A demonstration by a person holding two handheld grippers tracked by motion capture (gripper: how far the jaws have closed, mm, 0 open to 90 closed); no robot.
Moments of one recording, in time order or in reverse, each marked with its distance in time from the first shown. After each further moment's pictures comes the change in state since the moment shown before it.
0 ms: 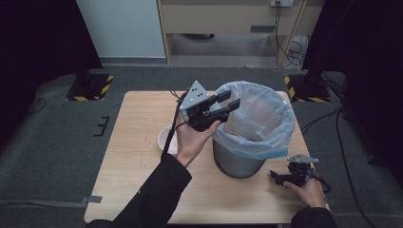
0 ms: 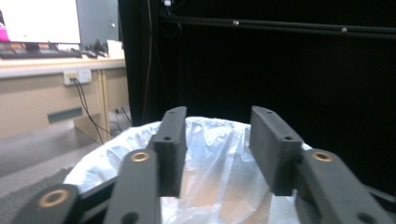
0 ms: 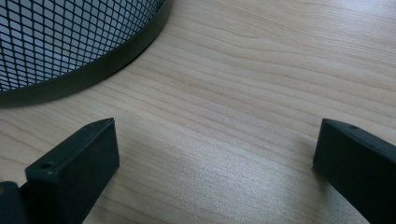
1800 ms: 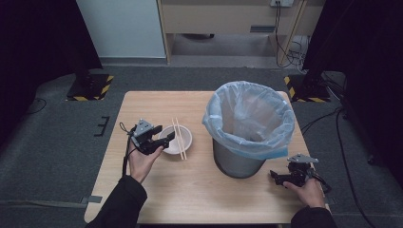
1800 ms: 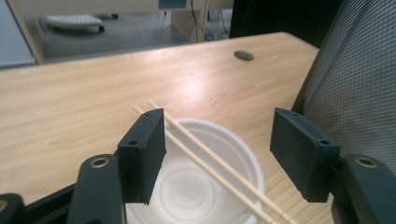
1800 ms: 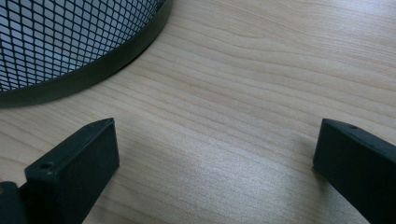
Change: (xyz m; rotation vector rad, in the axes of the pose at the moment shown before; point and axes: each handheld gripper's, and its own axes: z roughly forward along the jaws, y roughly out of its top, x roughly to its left) left arm 0.116 -0.165 -0.102 0.348 0.374 -0.161; right arm 0.000 0.000 0.000 0.001 0.000 0.000
